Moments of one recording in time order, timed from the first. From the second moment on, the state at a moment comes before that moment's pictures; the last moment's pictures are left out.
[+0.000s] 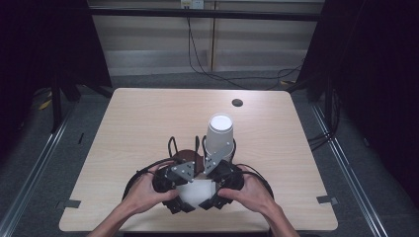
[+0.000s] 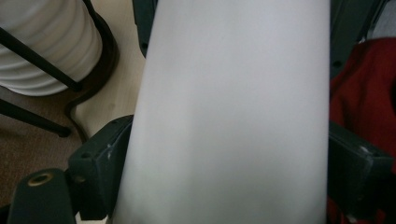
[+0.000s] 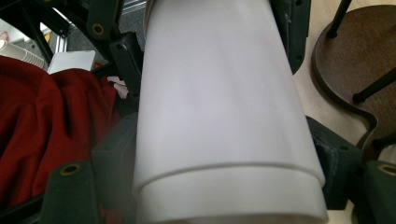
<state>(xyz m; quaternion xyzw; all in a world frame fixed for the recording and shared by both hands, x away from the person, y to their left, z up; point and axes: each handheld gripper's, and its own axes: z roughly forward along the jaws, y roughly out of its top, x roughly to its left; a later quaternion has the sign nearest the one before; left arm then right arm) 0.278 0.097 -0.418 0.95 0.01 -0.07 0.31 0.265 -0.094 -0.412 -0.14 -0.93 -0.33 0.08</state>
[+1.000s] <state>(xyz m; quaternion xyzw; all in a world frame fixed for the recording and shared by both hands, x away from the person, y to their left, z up) 0.274 0.147 -0.381 0.89 0.08 -0.05 0.45 0.267 -0.114 -0.411 -0.17 -0.91 -0.36 0.08</state>
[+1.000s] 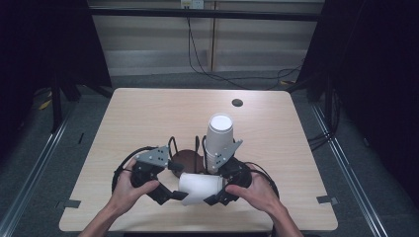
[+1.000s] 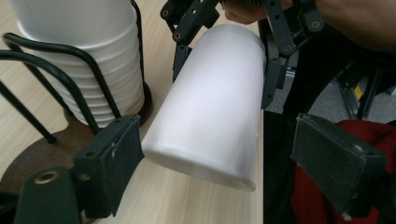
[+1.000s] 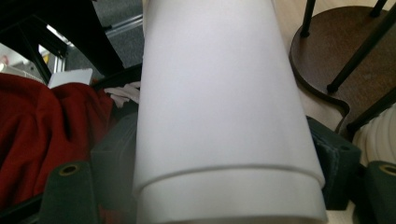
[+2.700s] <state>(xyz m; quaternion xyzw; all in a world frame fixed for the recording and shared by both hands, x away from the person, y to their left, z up) 0.267 0.171 -0.416 0.83 0.15 -0.04 0.54 0.264 -0.147 -0.412 -0.19 -0.83 -0.52 0.05</state>
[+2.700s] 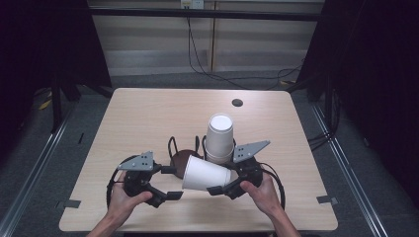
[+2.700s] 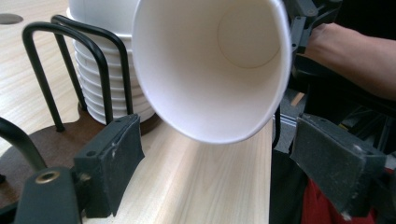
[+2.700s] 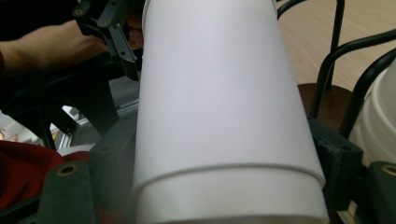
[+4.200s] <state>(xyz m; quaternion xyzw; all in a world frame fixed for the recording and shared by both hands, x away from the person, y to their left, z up) 0.270 0.158 -0.422 0.79 0.15 -0.08 0.59 0.258 -0.119 -0.415 -0.16 -0.84 -0.52 0.07</state>
